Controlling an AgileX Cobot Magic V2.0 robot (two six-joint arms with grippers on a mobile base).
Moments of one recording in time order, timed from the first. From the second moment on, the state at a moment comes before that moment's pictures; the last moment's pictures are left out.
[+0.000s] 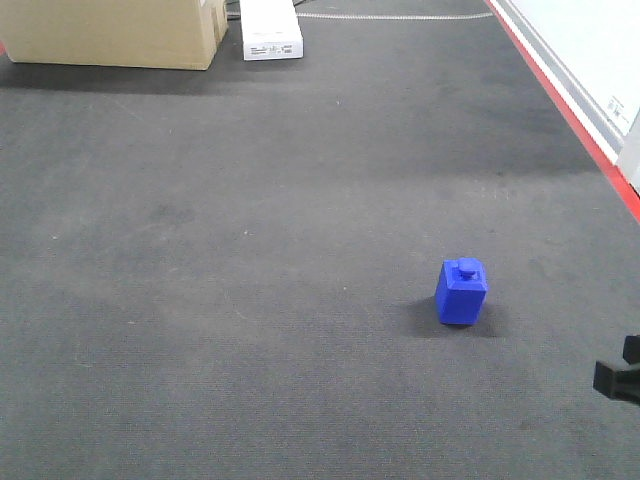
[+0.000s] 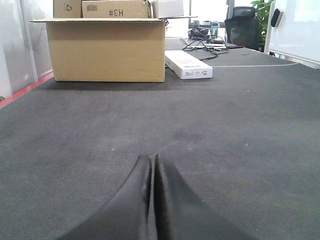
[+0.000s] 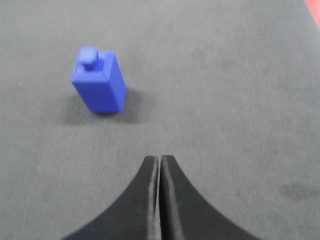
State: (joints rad) left arm 0.00 -0.02 0.03 0.03 0.09 -0.04; right arm 0.01 0.74 -0.47 0.09 0.52 -0.02
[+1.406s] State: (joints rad) left arm 0.00 -0.02 0.03 0.03 0.09 -0.04; right arm 0.21 1.82 -1.49 0.07 1.07 0.13
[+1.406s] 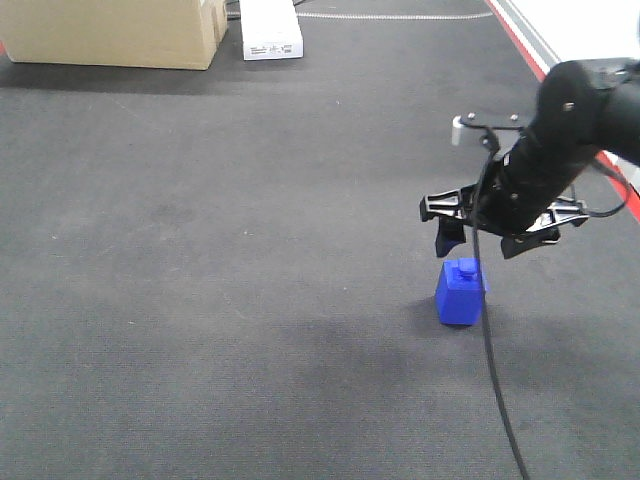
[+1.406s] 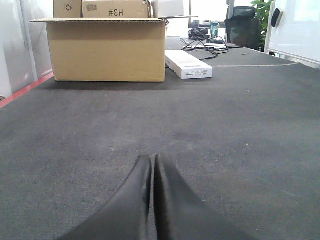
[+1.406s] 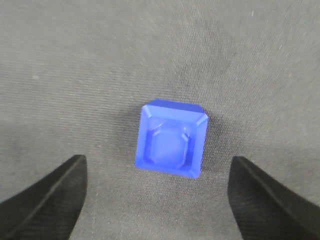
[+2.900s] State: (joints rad) left arm 0.00 -0.02 0.03 0.03 0.09 -0.04; right arm -0.01 1.46 -1.32 0.03 0.97 0.07
